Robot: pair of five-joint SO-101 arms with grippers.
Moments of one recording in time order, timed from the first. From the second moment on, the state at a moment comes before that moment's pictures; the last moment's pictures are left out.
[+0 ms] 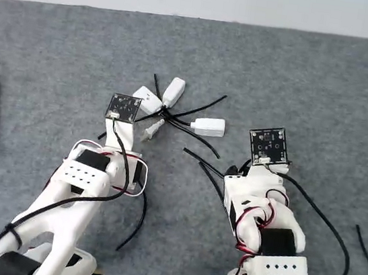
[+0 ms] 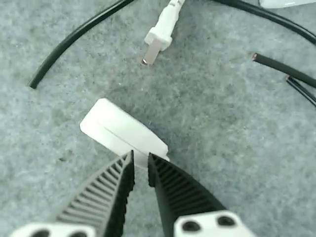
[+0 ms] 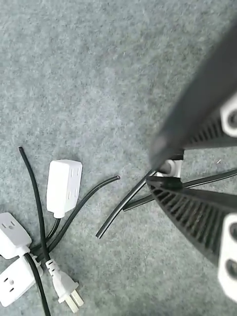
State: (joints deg) left arm 10.1 -22.5 57.9 48.1 13.1; right arm -9.3 -68.7 71.9 49.0 3.4
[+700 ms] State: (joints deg) left arm -4.1 -9.8 53.4 57.5 7.9; right arm -9.6 -68.7 71.9 49.0 3.4
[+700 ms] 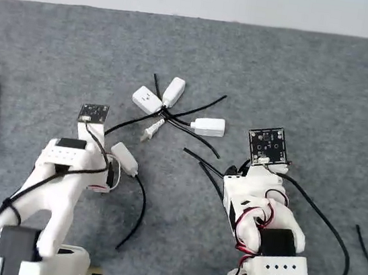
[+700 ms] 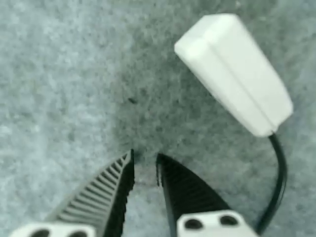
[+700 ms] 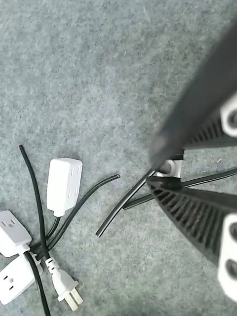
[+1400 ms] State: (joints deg) left arm 11.6 -32.4 54.4 59.2 8.1; right arm -9.6 -68.7 71.9 49.0 3.6
